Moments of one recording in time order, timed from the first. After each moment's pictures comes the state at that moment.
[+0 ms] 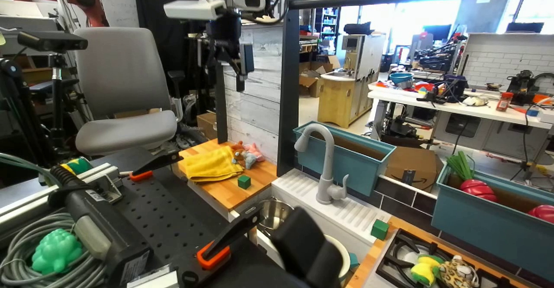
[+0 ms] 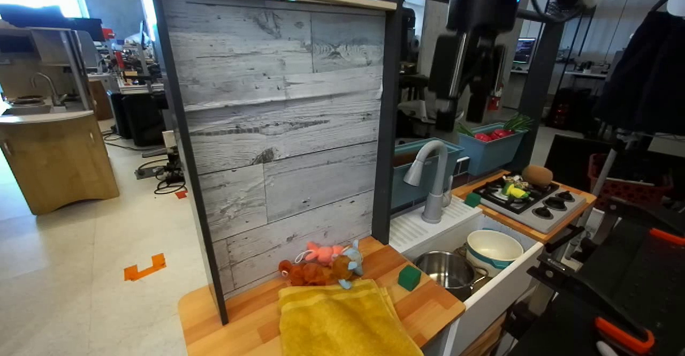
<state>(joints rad) 0.17 0.17 0.09 -2.32 0.00 2.47 0.06</state>
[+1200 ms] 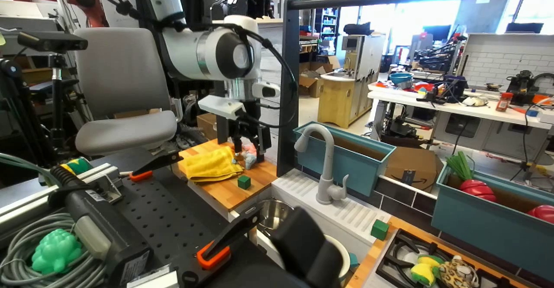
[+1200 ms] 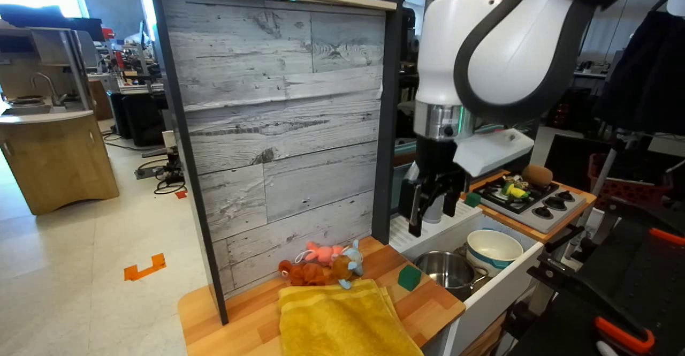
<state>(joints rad) 0.24 0.68 -0.02 -2.12 -0.15 2.77 0.30</state>
